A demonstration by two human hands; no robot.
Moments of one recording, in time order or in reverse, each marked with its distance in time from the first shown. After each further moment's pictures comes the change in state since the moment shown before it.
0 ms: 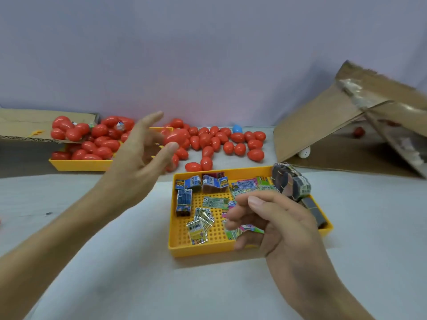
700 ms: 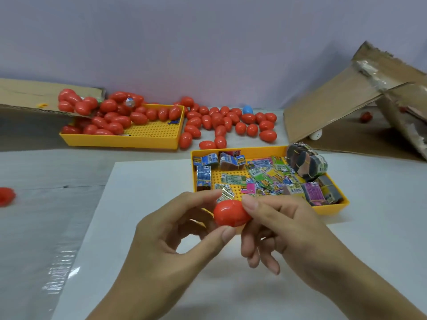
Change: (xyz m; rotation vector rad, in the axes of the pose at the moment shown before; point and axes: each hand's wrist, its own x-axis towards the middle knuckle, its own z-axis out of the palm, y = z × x) left_hand -0.131 0.044 0.019 -0.397 -0.021 -0.064; right_hand -0.014 0.010 0.014 -0.292 -0.266 0.221
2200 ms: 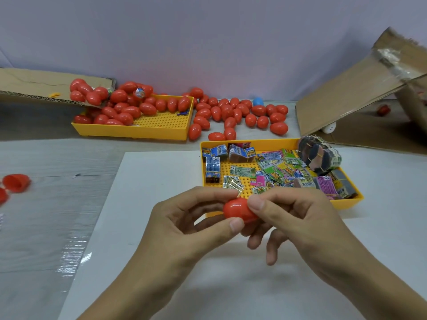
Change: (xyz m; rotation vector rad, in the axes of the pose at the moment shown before) left_hand 0.001 0.005 0.000 -0.304 -0.014 -0.302; right_hand -0.004 -0.001 0.003 -0.096 0.081 -0.101
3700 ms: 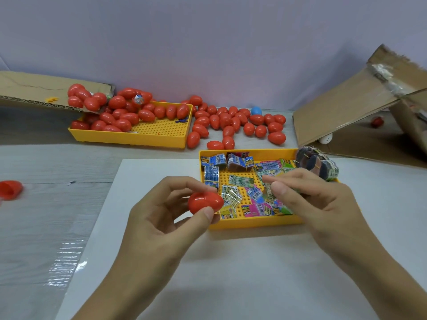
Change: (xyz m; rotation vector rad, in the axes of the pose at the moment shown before) left_hand 0.009 0.003 -0.010 0.049 0.157 0.145; right_hand 0.017 0.009 -0.035 -0.398 0.239 -0.284
